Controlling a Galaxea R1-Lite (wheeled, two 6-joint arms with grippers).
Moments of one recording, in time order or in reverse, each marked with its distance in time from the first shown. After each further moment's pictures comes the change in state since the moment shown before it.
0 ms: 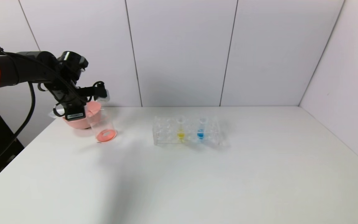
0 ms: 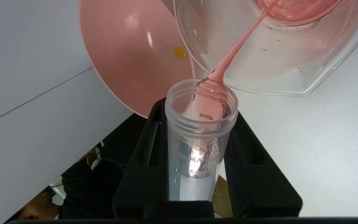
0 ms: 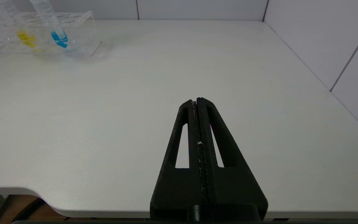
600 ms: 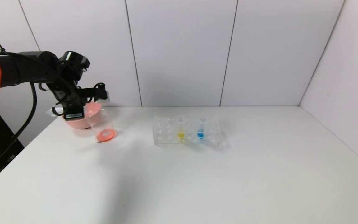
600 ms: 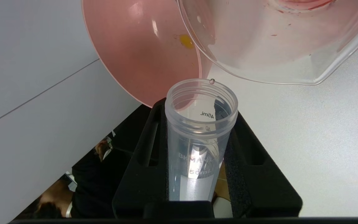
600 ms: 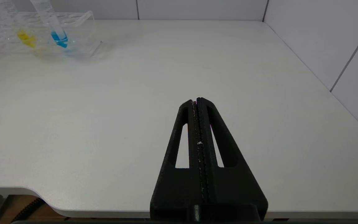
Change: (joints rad) left arm -0.012 0.000 0.001 -0.001 0.060 0.035; right arm 0.000 0.000 0.000 0.000 0.000 0.000
